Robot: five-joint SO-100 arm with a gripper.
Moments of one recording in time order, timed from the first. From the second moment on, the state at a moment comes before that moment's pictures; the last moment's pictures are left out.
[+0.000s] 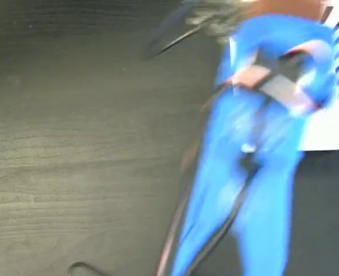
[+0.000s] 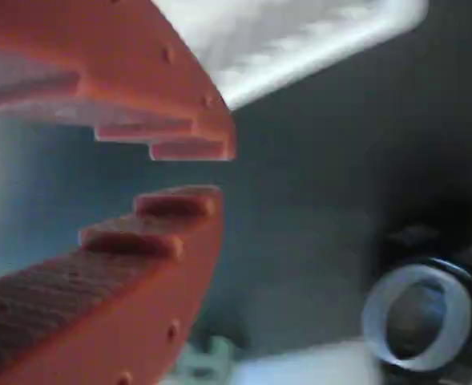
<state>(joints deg) 19.2 104.2 88.1 59.6 6.6</state>
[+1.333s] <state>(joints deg) -5.5 181.6 167.5 70.0 3.1</state>
